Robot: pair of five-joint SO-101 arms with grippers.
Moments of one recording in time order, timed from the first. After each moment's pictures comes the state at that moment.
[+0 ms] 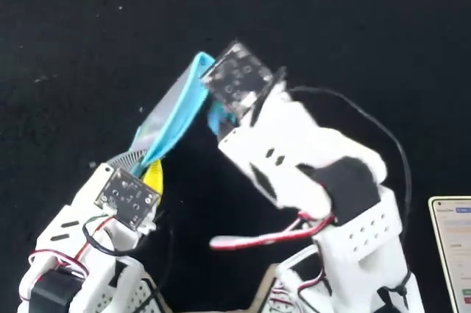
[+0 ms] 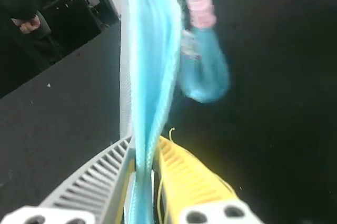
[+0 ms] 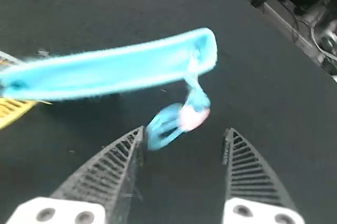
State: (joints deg) left arm 14.7 -104.0 61.1 72.2 -22.3; right arm -28.3 -42.2 10.1 83.3 17.1
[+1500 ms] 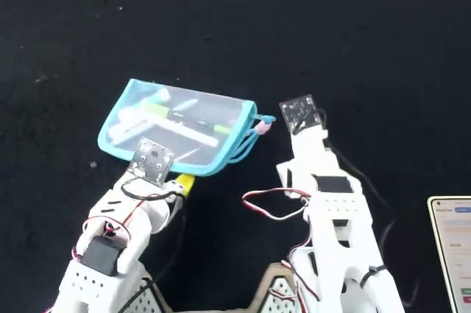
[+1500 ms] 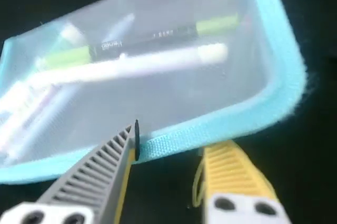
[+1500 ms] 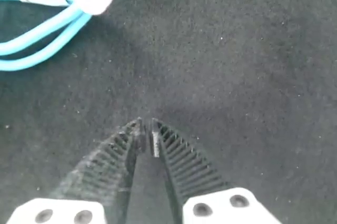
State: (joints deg) left arm 16.0 -104.1 93.9 49.1 -5.4; right arm 1.6 -42.1 75.6 36.6 16.9
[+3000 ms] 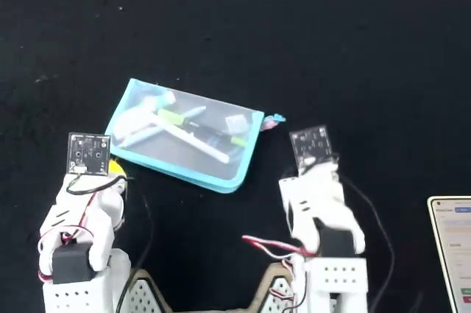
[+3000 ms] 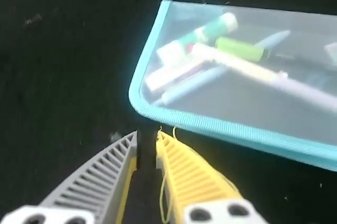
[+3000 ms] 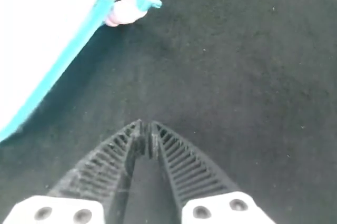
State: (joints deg) left arm -11.1 -104.5 81.5 67.8 -10.7; right arm 1.6 -92.1 95.0 52.7 11.4
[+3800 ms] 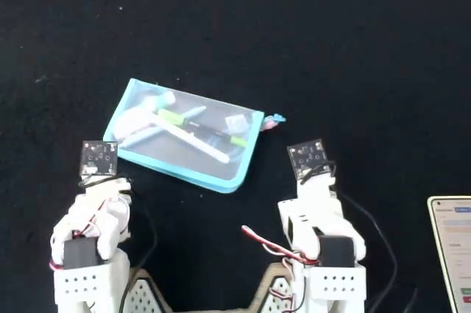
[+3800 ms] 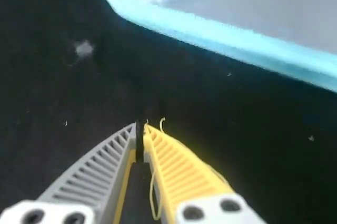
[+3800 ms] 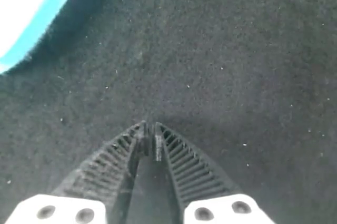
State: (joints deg) left arm -12.6 -104.7 95.3 71.1 -8.8; right arm 1.5 -103.1 96.7 74.4 11.4
